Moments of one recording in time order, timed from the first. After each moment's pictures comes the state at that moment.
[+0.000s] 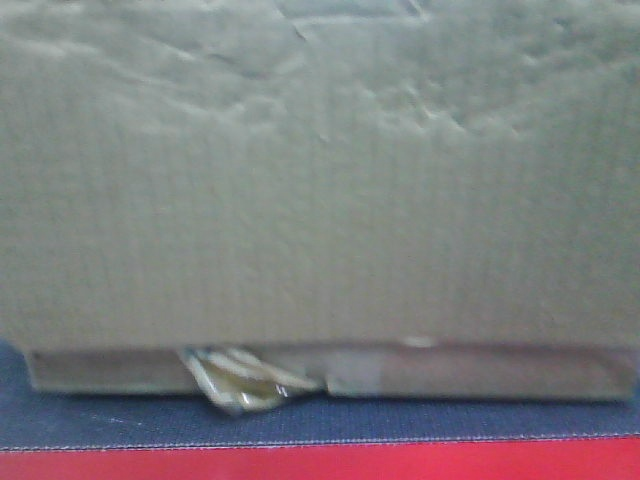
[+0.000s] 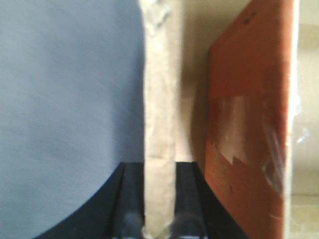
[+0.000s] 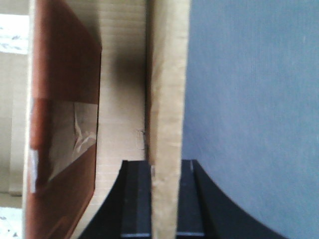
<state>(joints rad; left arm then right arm) -0.47 1.58 -1.56 0.27 1.22 -0.57 0.38 1.54 -1.51 -0.18 1.23 0.47</state>
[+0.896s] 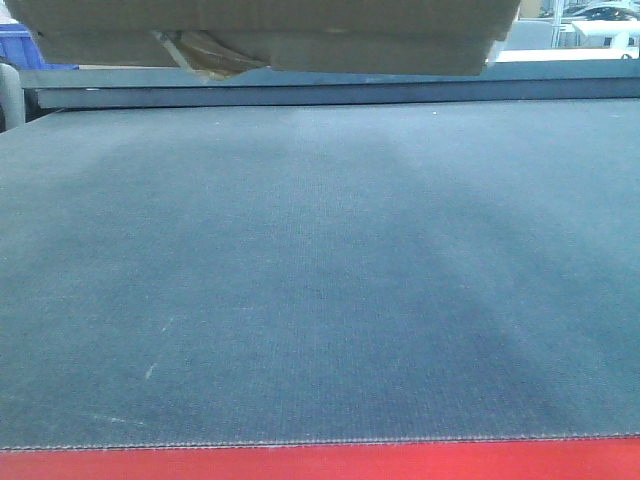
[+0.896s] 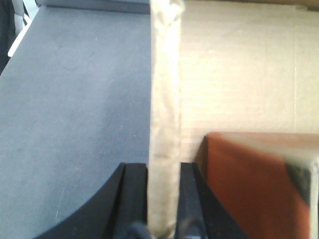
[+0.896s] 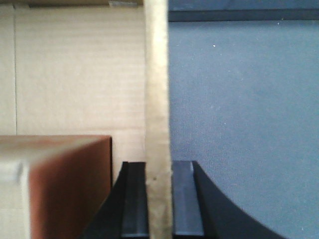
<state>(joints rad) -0.48 1.48 -1.90 0.54 1.17 -0.60 0.40 1.52 -1.87 -0.33 1.03 0.48</state>
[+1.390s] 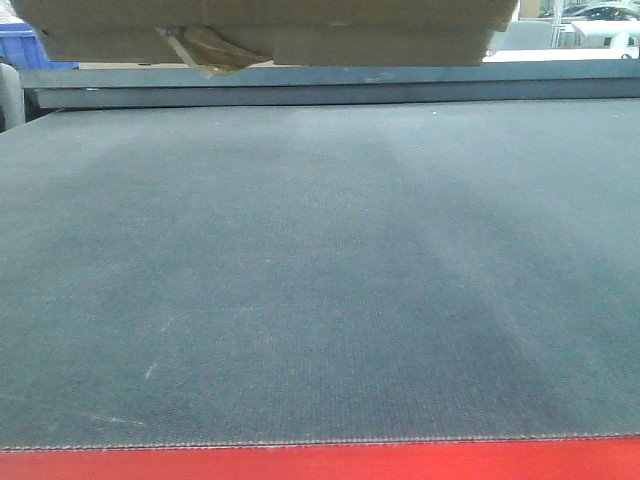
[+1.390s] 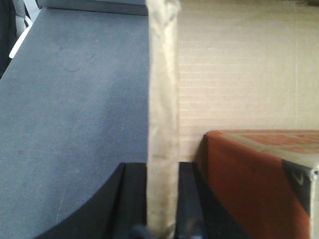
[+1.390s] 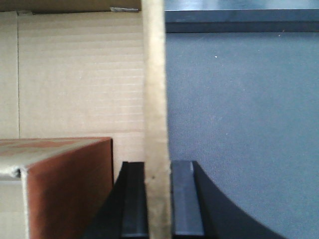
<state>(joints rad) -0.48 1.48 -1.90 0.54 1.17 -0.60 0.40 1.52 -1.87 -0.34 1.00 0.48</state>
